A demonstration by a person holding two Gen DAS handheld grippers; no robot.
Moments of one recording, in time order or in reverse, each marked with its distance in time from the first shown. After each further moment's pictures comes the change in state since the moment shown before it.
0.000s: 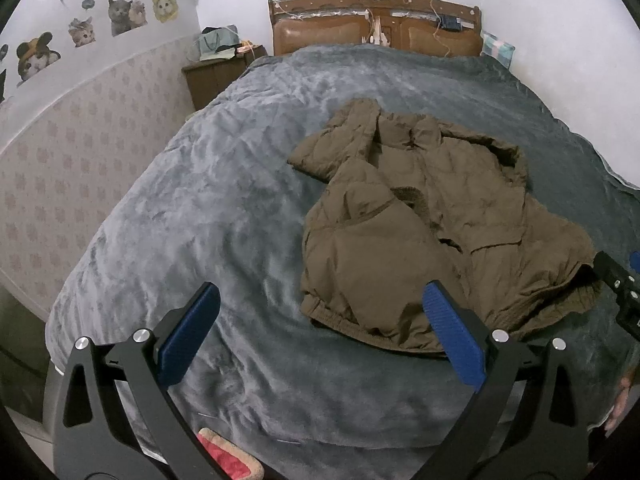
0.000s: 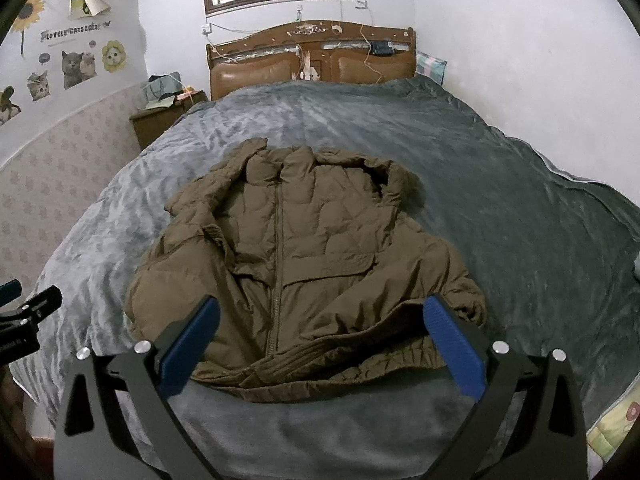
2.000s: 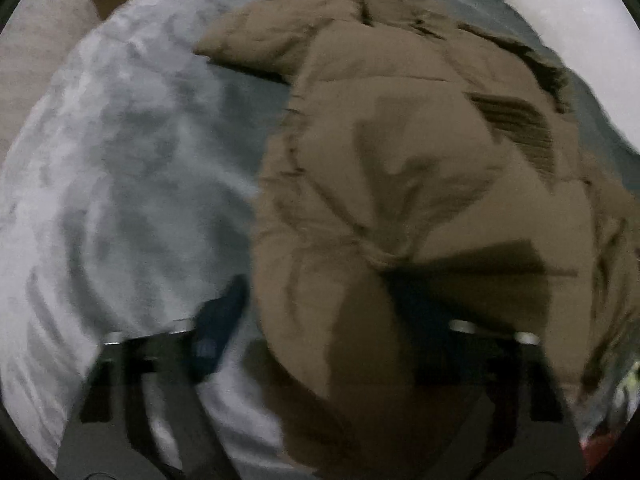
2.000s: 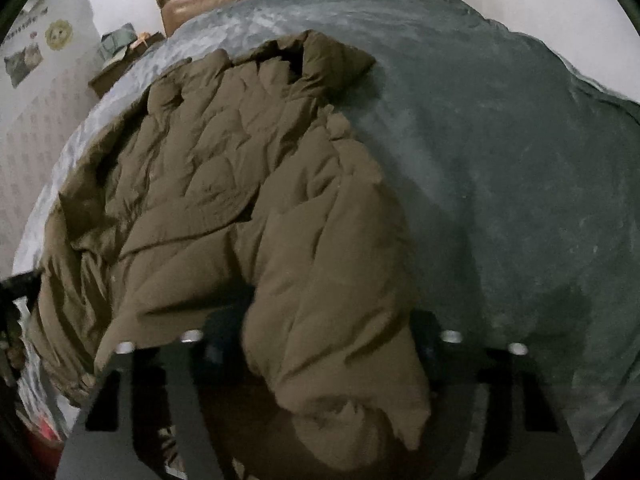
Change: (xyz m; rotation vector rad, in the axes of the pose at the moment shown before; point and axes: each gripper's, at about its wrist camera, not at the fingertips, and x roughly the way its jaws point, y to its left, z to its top) left arm 0.286 -0.008 0.022 0.079 0.364 -0.271; right arm 0.197 -0.145 -0.018 0.088 0.344 -0.003
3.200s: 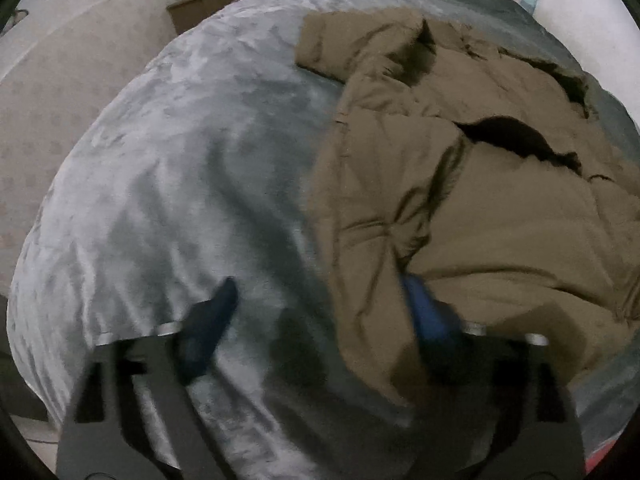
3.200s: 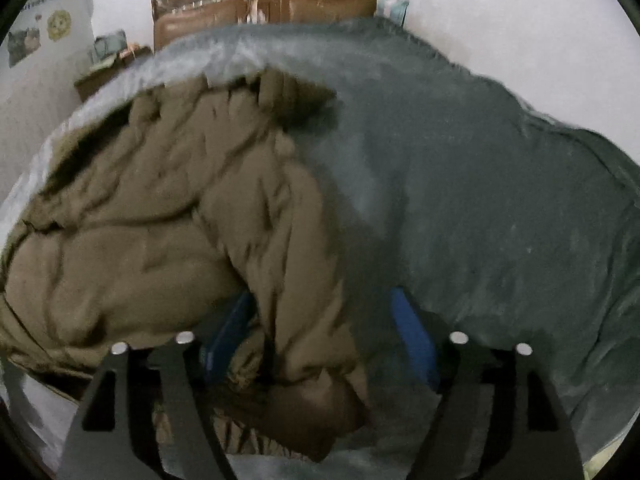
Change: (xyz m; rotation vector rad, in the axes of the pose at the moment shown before) left arm -0.059 0.018 -0.088 -0.107 -0.148 0.234; right arm -0.049 -0.017 -0.023 -0.029 -0.190 -0.138
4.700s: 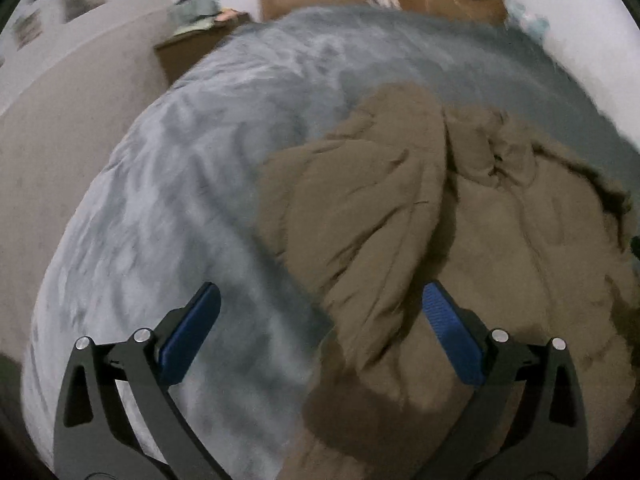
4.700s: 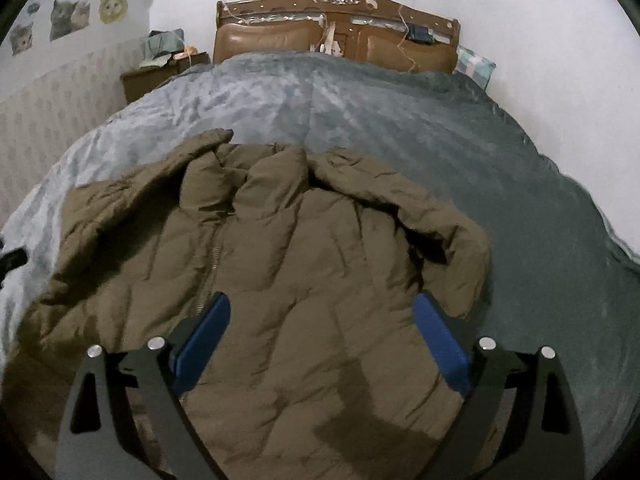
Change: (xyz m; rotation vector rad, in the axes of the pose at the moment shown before) left arm 0.066 -0.043 0.220 0.058 -0.076 0.022; right arm 0.109 0.191 0.167 -0.197 -0.094 0.094
